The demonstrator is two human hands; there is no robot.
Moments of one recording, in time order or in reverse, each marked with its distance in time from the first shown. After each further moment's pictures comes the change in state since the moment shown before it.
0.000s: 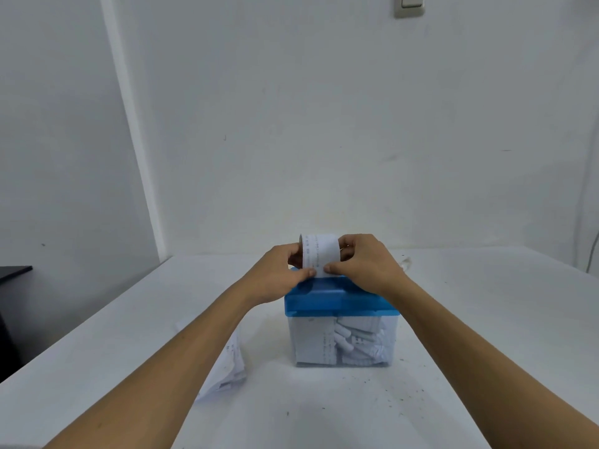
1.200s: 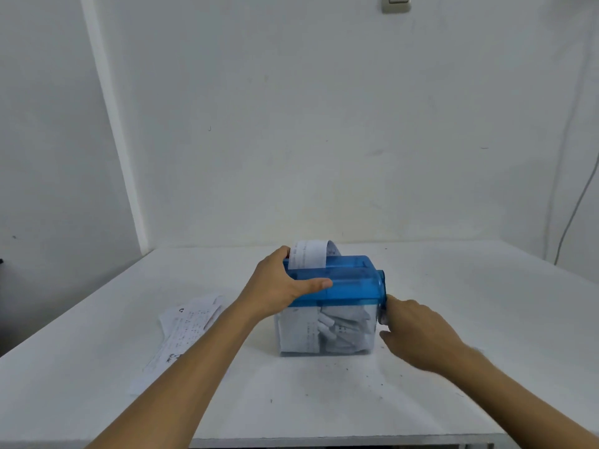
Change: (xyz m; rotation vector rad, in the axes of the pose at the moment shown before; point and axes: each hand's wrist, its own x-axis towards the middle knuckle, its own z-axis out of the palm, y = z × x) left_hand -0.018 -0.001 0.037 -0.176 0.092 -0.087; right_hand -0.096 0.080 -0.021 -0.710 -0.160 0.129
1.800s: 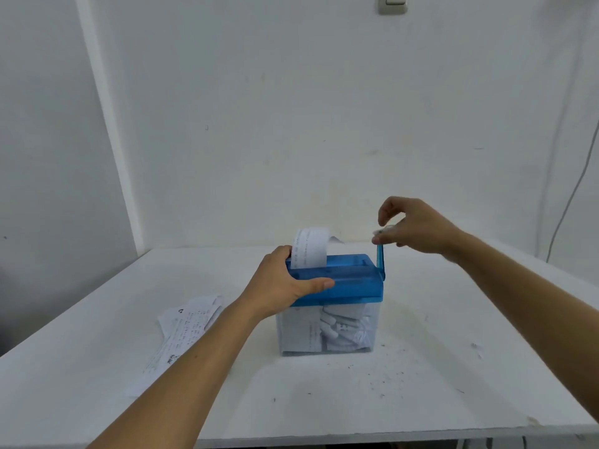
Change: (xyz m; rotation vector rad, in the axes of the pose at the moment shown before) left_hand 0.002 -0.003 -0.002 -0.041 0.000 0.051; right_hand 0.069 0.003 -0.118 0.580 0.160 -0.048
